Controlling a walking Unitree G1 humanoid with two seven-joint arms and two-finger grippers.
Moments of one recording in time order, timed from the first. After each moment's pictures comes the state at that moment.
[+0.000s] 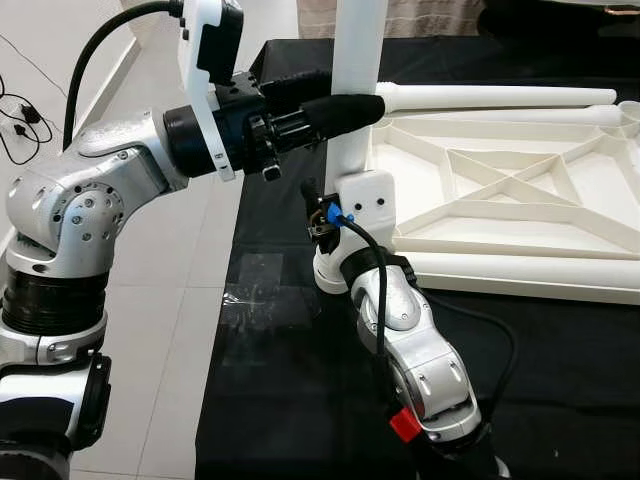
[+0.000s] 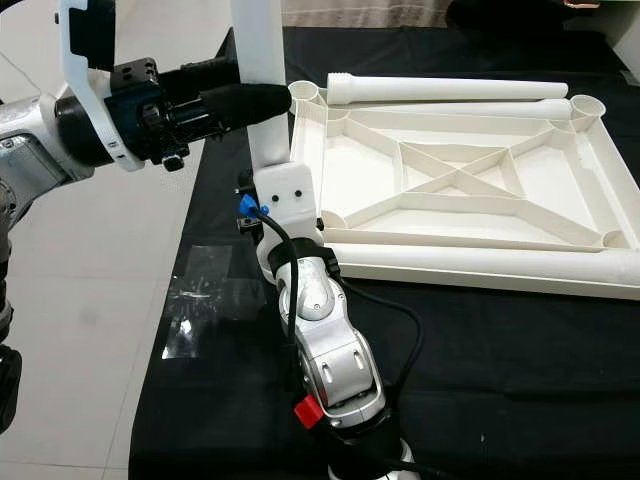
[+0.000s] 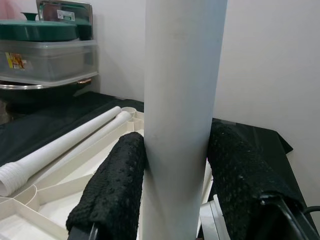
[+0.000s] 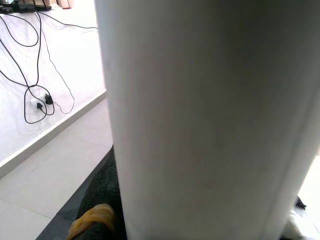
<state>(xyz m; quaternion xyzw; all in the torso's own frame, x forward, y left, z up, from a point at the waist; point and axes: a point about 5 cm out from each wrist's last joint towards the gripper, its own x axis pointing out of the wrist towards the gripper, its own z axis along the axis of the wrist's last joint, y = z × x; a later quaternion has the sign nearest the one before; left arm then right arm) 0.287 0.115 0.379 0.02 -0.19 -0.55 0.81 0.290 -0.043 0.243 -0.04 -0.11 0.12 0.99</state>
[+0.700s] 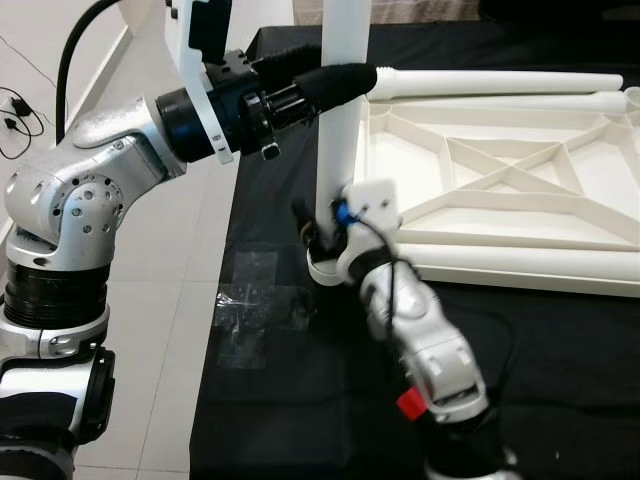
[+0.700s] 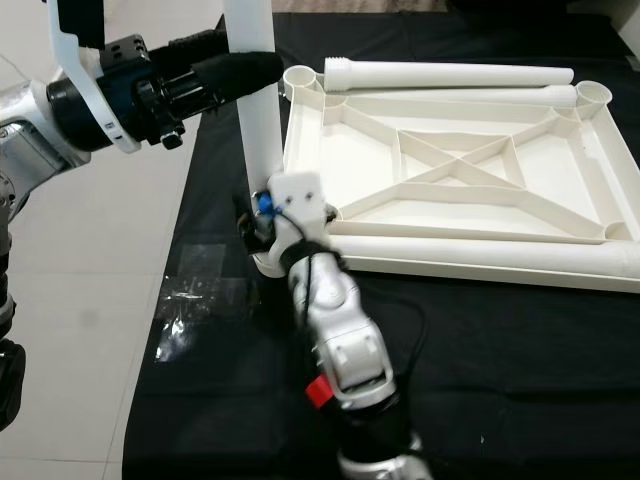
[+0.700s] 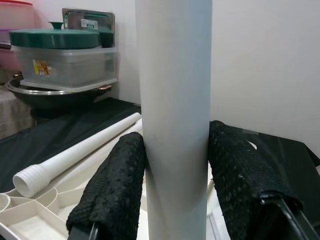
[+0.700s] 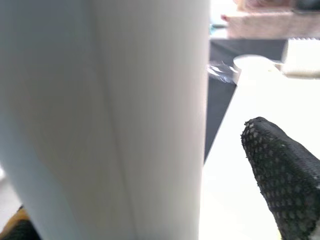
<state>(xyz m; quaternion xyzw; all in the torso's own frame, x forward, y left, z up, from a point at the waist) 0.287 0.117 0.388 0.02 -0.22 -0.55 0.81 0.311 -0.061 0.250 -0.01 -0.11 0.18 0.98</state>
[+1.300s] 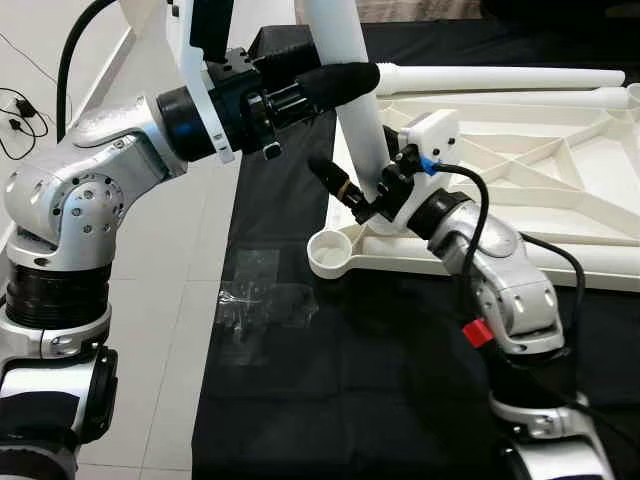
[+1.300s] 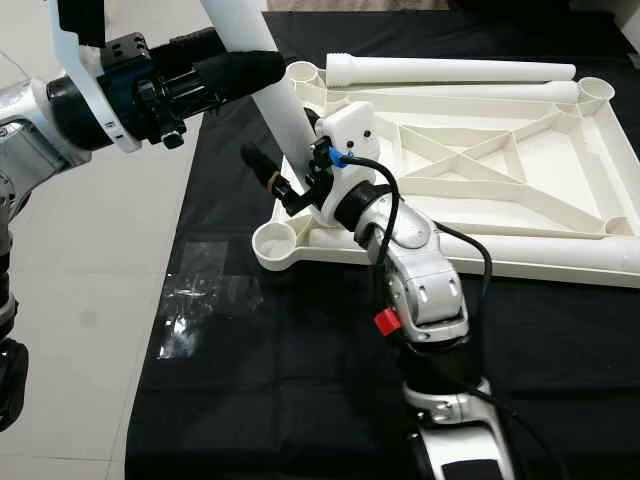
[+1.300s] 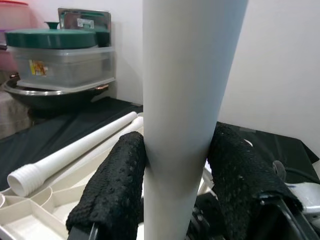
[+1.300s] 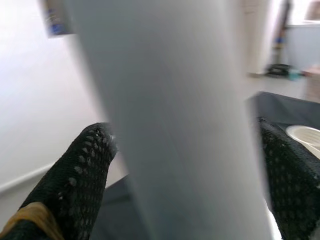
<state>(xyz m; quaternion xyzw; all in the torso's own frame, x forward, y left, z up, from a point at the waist) 0.283 0.114 0.389 0.03 -0.22 -0.56 0.80 0.320 -0.103 0.290 -0.08 -0.16 0.40 0.90</state>
